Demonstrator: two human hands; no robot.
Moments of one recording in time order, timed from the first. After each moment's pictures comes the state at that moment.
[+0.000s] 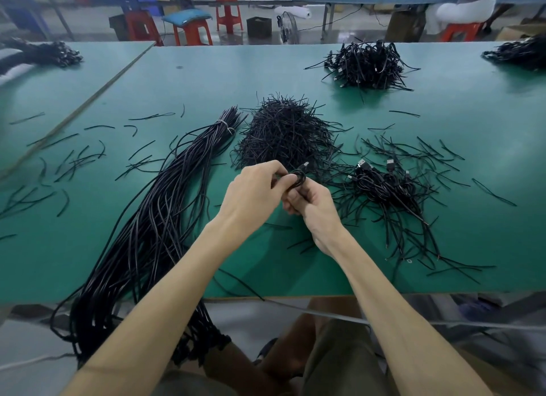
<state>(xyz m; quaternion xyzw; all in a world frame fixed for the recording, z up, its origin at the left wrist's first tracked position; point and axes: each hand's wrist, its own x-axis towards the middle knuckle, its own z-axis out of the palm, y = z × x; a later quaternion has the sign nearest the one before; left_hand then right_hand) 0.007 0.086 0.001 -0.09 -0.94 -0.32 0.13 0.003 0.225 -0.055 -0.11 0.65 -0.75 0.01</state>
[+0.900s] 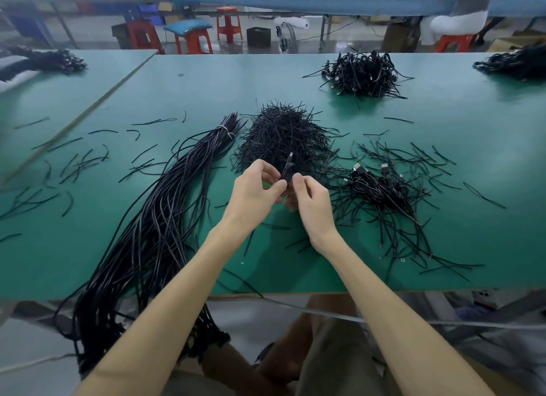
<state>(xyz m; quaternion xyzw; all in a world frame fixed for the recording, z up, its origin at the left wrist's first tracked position) 0.012 0.088 -0.006 -0.02 -0.85 -0.52 0.09 0.001 0.220 -0.054 -0.03 0.72 -0.69 -0.07</state>
